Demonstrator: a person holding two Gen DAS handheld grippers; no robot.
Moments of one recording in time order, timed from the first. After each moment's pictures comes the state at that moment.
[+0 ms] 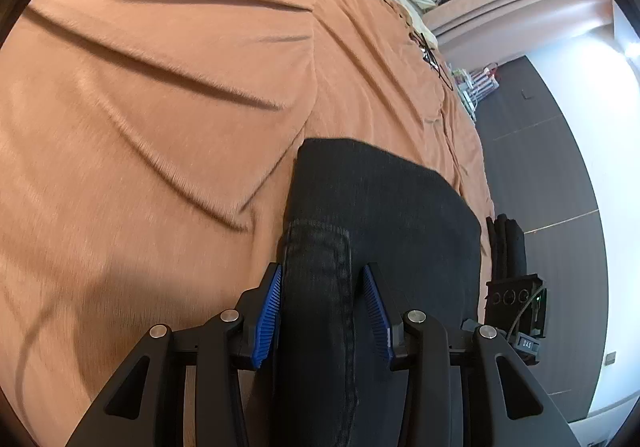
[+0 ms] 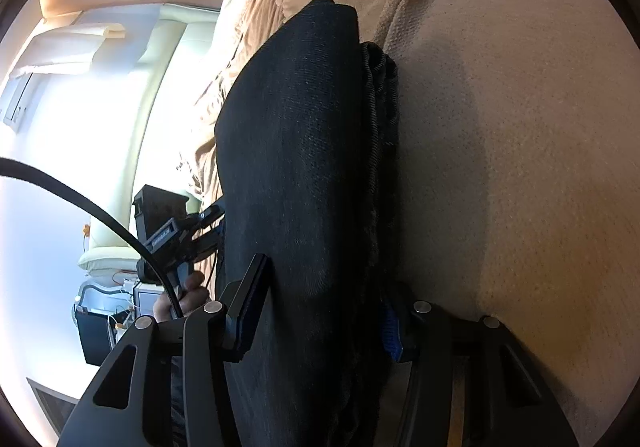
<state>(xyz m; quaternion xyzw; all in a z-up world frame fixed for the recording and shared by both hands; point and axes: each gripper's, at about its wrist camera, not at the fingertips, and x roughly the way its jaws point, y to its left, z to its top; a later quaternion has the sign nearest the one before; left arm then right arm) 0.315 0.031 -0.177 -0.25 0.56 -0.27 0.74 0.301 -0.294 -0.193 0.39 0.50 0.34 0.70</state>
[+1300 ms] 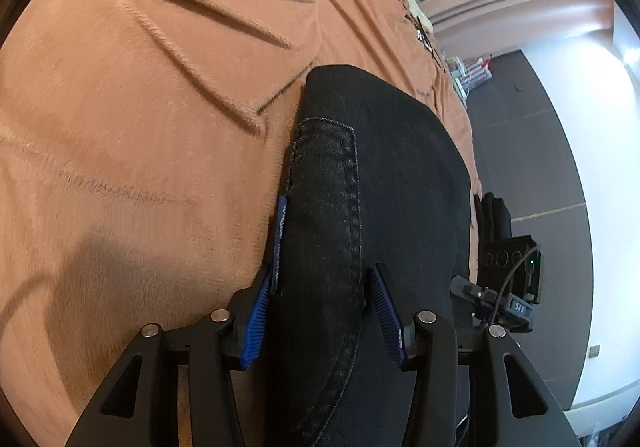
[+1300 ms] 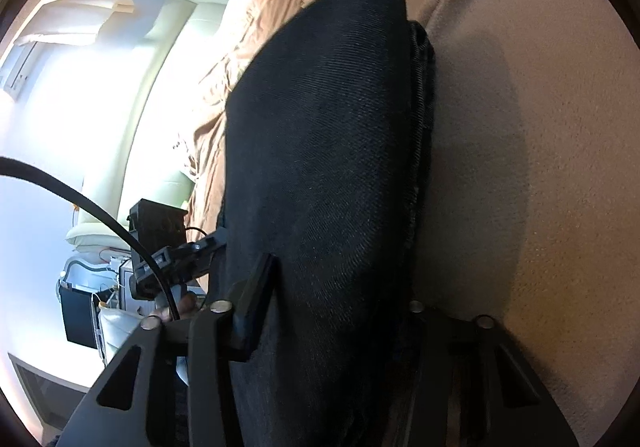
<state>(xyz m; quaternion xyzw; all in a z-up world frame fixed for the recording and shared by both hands) 0.268 0.042 -0.186 -0.28 0.57 -0.29 0.72 0.299 -0.274 -0.174 0.35 0.50 0.35 0.71</state>
